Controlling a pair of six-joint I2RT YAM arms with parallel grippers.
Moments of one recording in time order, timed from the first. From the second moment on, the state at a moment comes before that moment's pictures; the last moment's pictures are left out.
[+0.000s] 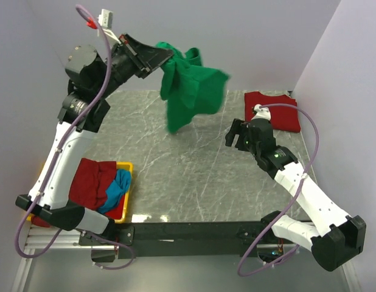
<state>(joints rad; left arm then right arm) -0.44 1.43 1.95 -0.28 0.34 -0.94 0.43 1.05 0.92 -0.42 0.22 0.48</state>
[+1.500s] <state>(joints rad) -0.51 1.71 1.17 -0.69 -0.14 -0.83 0.04 1.42 0.88 -0.43 0.01 0.59</state>
